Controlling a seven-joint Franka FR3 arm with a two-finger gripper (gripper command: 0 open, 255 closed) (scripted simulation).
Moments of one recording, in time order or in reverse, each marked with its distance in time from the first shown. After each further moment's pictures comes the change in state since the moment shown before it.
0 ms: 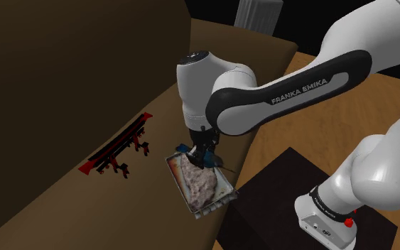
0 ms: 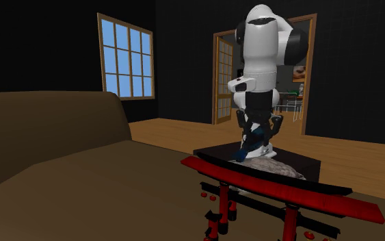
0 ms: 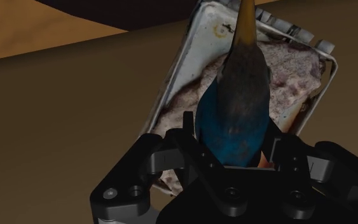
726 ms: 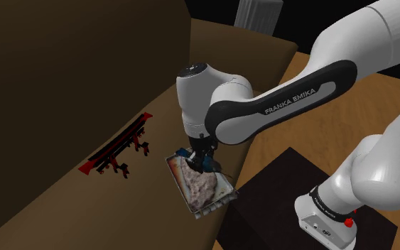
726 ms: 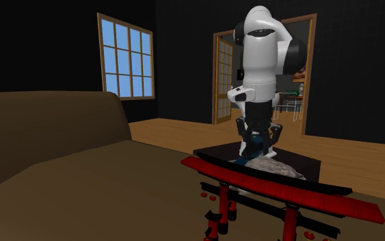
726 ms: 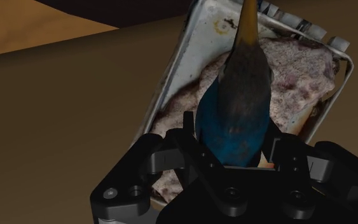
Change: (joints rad) arm 0.003 0.041 0.001 -0.033 -0.021 0.069 0.016
